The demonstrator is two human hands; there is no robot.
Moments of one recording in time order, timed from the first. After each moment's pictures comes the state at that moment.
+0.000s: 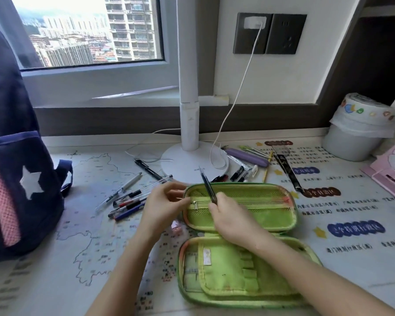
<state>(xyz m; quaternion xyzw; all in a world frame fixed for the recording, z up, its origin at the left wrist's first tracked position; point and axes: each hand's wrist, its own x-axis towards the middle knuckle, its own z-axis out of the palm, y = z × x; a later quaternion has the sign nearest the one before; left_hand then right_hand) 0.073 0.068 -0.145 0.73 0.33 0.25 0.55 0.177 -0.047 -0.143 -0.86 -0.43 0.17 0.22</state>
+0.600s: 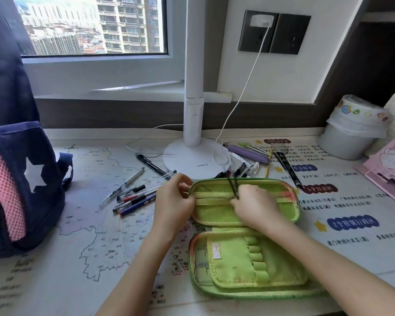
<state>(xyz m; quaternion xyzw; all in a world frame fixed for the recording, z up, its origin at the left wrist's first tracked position) 0.078 0.067 -0.158 0.78 0.32 0.32 0.43 0.192 -0.052 -0.133 -0.92 -0.37 0.06 0.06</state>
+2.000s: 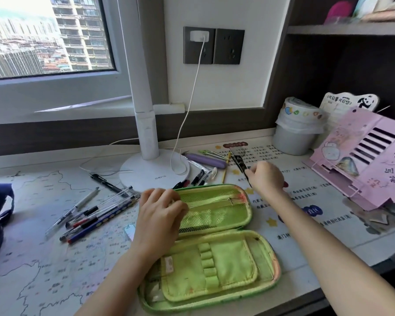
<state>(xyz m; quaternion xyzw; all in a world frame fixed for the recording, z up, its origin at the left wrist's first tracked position) 0.112 0.038 -0.171 0.91 0.06 0.40 0.04 0.334 -0.113 -0.136 -0.96 -0.18 -0.10 0.20</state>
